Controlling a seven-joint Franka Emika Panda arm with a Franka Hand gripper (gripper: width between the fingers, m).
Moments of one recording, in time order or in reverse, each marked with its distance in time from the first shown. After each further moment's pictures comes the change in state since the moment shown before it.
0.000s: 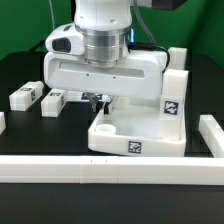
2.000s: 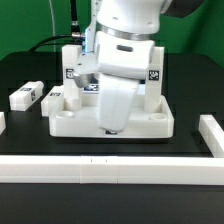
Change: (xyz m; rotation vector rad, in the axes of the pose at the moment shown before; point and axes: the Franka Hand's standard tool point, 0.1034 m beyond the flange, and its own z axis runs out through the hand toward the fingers) arm 0.062 -0.028 -0.016 -0.174 -0.046 -1.649
